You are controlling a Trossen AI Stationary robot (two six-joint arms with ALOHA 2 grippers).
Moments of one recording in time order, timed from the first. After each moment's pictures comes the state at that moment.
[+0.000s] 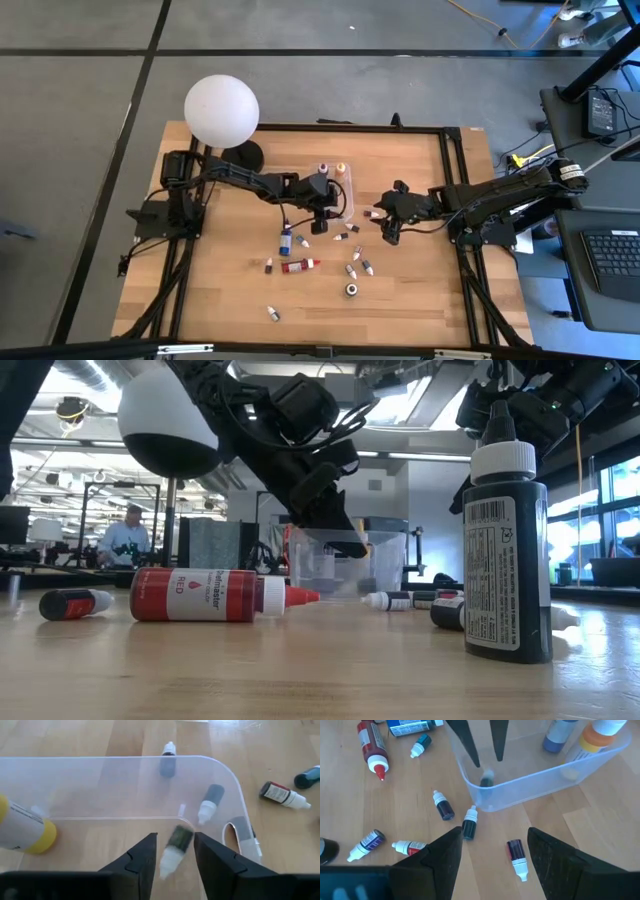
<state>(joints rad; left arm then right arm) 0.10 1.88 1.09 0.05 0.03 0.02 0.15 1.12 0.61 -0.27 0.27 0.33</state>
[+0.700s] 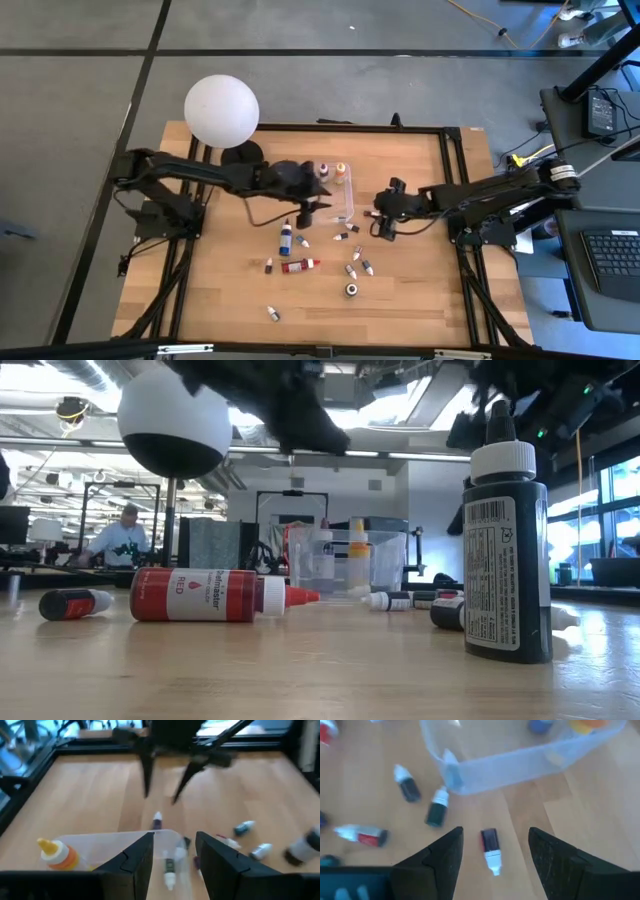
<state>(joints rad) 0.06 1.50 1.00 0.01 0.02 0.04 0.09 1.25 0.61 -0.28 0.30 0.21</state>
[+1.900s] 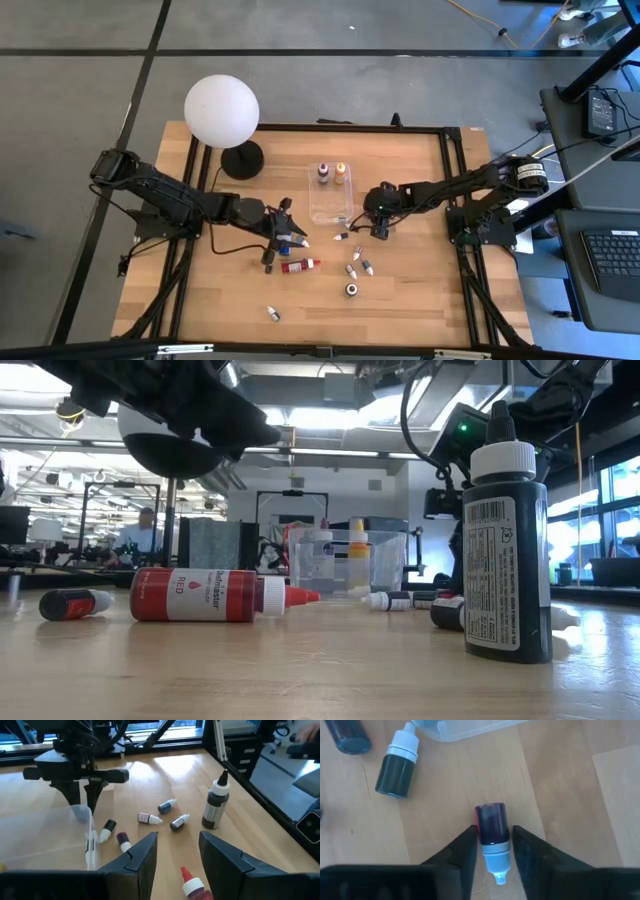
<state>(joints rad) -0.20 1.32 0.58 0.39 0.01 -0.02 -0.06 1.54 0.61 -0.19 0.11 0.15</state>
